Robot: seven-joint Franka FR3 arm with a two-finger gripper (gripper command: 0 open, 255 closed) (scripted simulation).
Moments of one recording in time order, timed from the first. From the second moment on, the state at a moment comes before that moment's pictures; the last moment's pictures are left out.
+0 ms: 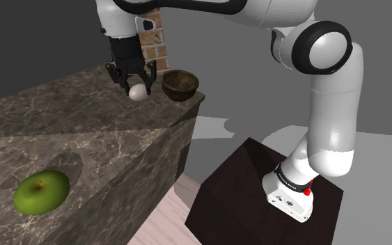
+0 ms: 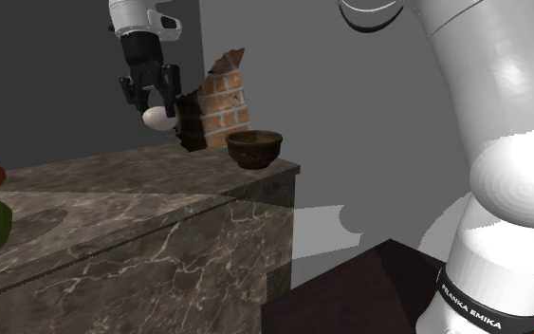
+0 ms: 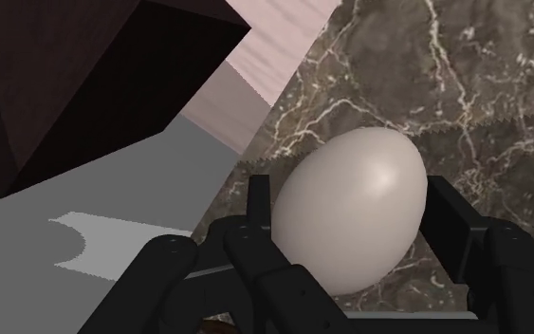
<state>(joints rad) 0.19 0.53 0.53 -1.17 -0.15 1.42 1.50</state>
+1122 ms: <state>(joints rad) -0.08 0.46 0.44 -1.22 -0.16 1.40 1.15</state>
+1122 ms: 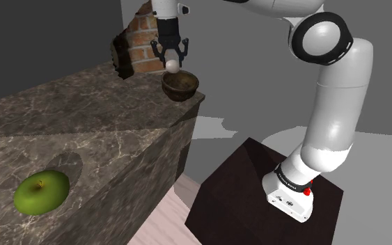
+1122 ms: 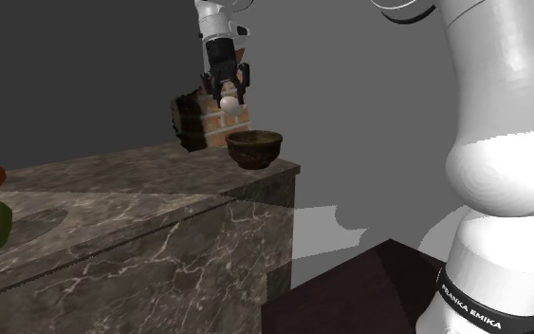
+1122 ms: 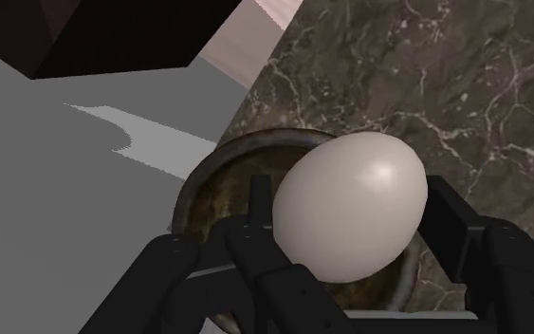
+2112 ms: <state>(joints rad) -0.18 0.50 0.40 -1.26 -0.19 1.48 1.02</state>
